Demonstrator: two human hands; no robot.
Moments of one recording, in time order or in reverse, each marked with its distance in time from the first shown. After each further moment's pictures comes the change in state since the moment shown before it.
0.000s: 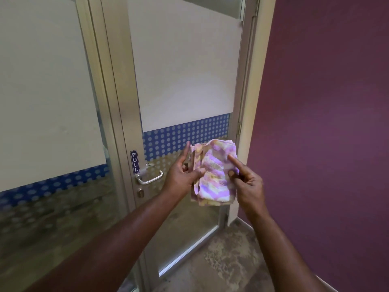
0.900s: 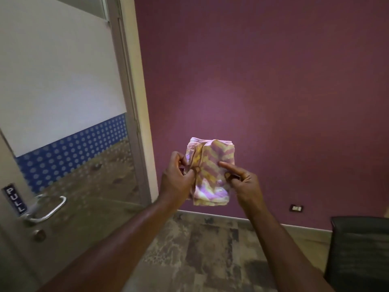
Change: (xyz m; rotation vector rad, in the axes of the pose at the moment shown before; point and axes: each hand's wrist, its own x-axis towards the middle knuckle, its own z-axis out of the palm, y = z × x) left_hand -0.098 0.019 0.120 0.083 -0.433 0.320; right_hand -0.175 -0.122 -0.090 -0.308 0.514 -0.040
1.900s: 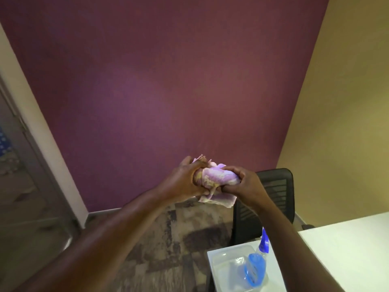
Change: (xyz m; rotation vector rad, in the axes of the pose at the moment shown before) left_hand -0.070 0.088 0.254 0.209 -0.863 0.307; right_hand -0.119 -0.070 -0.282 -0.631 0.181 0.131
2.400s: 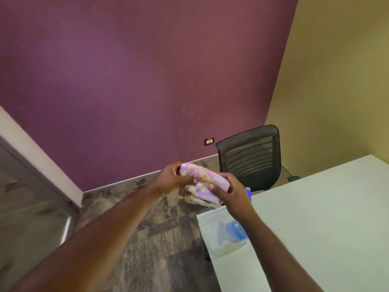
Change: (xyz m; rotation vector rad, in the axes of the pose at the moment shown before) left_hand 0.004 -0.036 0.105 -0.575 -0.189 -0.491; right_hand -0.083 0.115 0.021 0.148 0.128 0.306
